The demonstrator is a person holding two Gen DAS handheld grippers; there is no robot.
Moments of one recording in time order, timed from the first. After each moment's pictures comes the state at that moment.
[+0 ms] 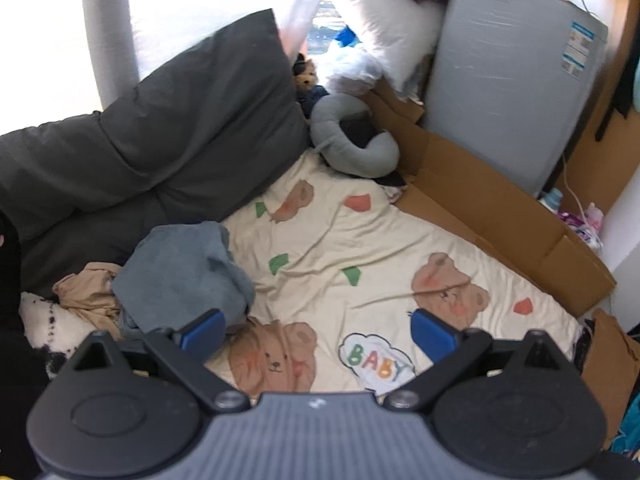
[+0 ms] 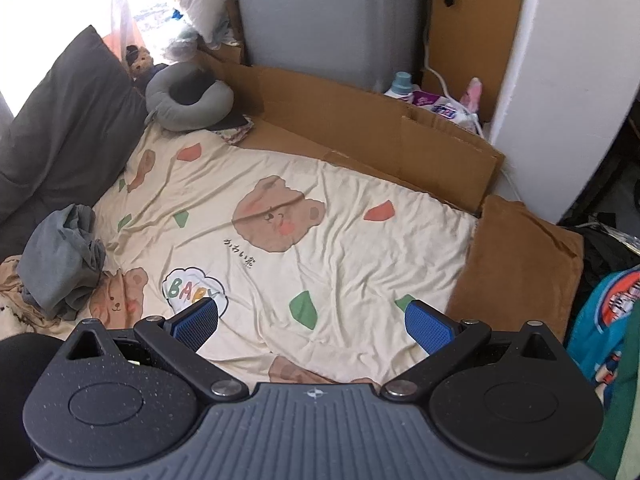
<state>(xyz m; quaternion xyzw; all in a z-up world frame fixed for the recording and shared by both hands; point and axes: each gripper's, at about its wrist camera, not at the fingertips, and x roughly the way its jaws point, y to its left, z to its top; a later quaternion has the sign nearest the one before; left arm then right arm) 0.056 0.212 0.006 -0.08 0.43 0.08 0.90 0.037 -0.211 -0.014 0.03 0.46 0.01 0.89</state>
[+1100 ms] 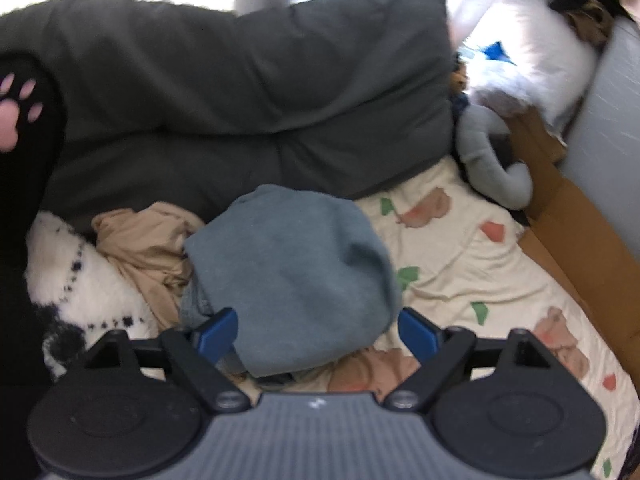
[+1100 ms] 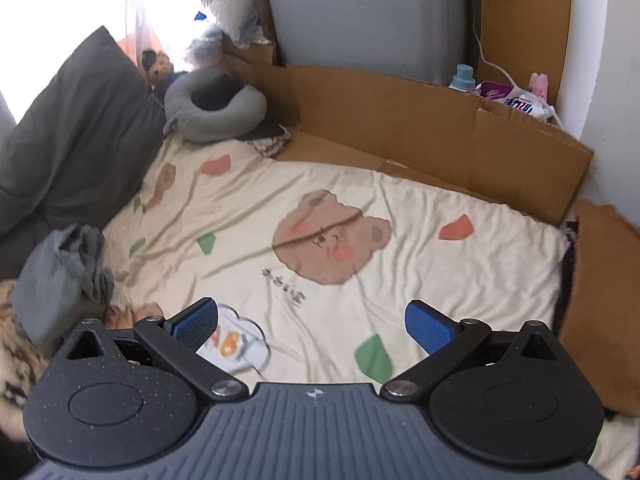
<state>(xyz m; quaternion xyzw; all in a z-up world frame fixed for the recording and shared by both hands) 0.065 0.391 -0.138 -0.17 0.39 0.21 0.88 0.117 -0.141 -0.141 0.08 0.41 0.04 0.91</state>
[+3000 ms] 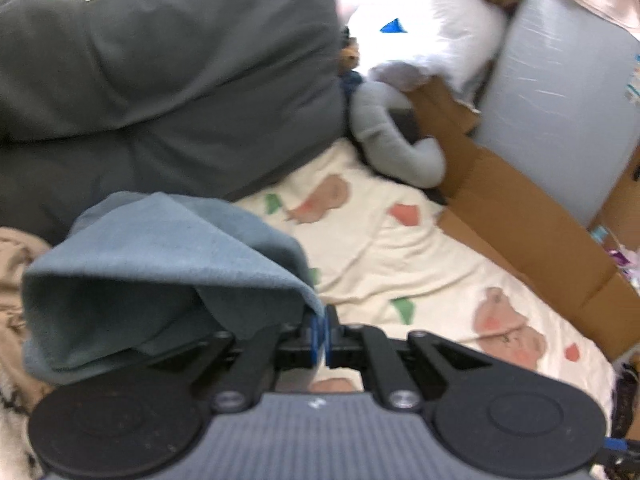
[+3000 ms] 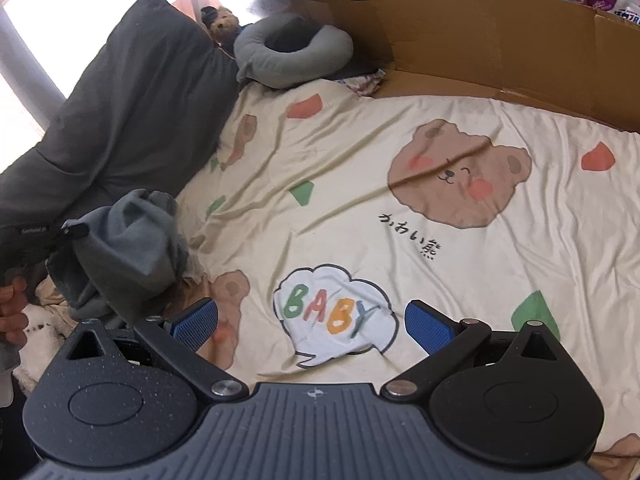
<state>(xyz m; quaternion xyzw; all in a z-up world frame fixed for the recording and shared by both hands) 0.146 0.332 -0.206 -0.15 0.37 0.04 0.92 0.147 -0.061 -0.249 0.15 0.44 0.17 0.87</state>
